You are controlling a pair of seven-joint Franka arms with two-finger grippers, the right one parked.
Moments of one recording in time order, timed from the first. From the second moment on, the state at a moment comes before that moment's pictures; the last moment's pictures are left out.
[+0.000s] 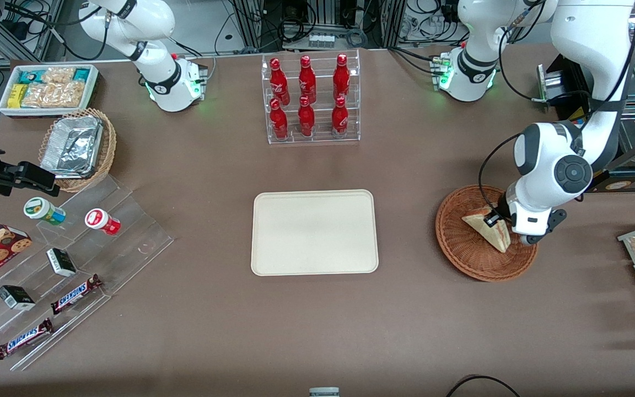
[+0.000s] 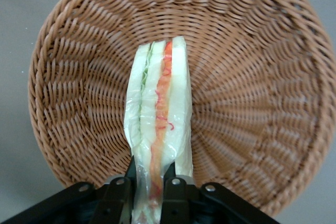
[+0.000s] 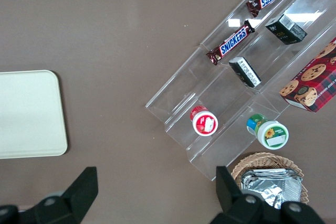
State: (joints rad) arm -0.04 0.25 -0.06 -2.14 0.01 2.28 -0.72
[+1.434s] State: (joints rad) arm -0.61 0.52 -0.09 -1.65 0.11 2.07 -0.69
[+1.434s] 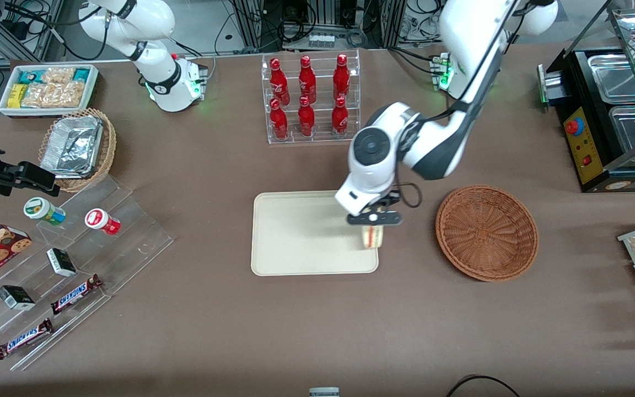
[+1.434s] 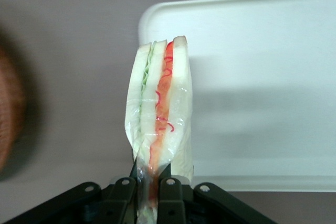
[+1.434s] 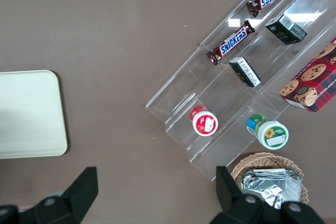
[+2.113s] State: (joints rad) arm -0.65 0.64 -0.09 -1.59 0.11 2.13 -0.69
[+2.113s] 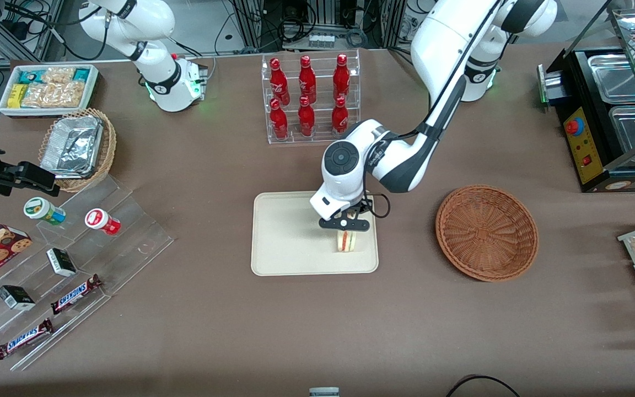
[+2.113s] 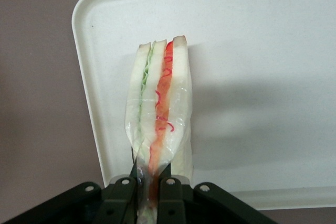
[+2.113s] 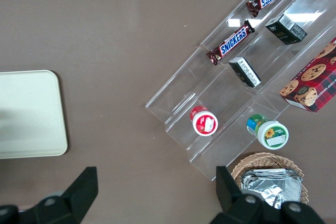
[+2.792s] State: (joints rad) arm -0.65 0.68 -0.09 -1.56 0.11 2.15 -0.71
